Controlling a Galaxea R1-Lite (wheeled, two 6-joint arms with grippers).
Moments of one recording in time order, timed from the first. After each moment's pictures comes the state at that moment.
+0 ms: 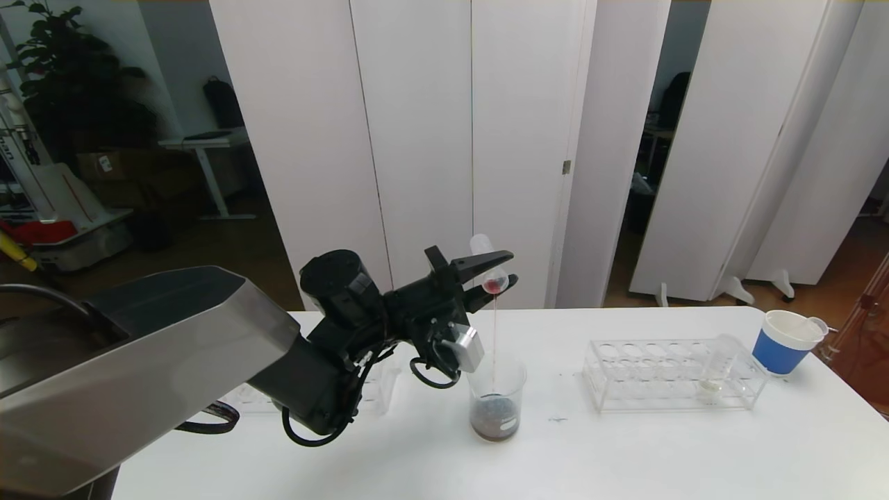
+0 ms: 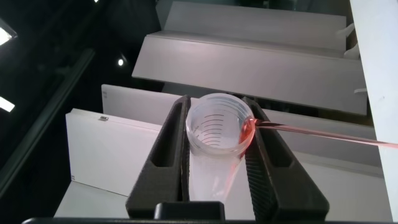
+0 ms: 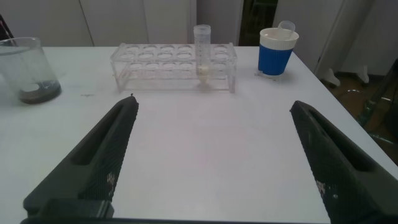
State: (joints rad) left arm -0.49 2.25 -1.04 -1.56 -0.69 1.32; right arm 0.00 0.00 0.00 0.00 -0.01 0.03
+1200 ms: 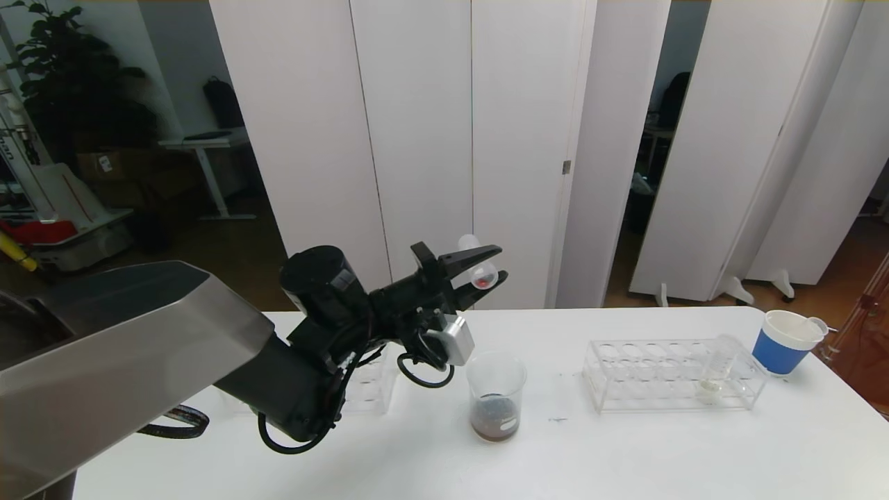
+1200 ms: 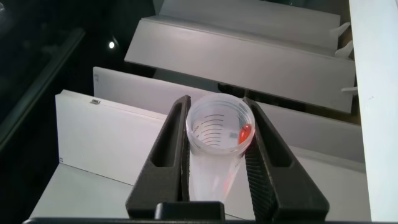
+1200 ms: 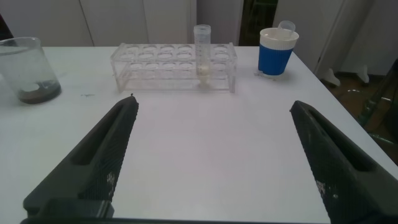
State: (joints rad) left arm -0.48 2.18 -0.96 -1.54 -0.64 1.26; right arm 0.00 0.00 0.00 0.00 -0.01 0.03
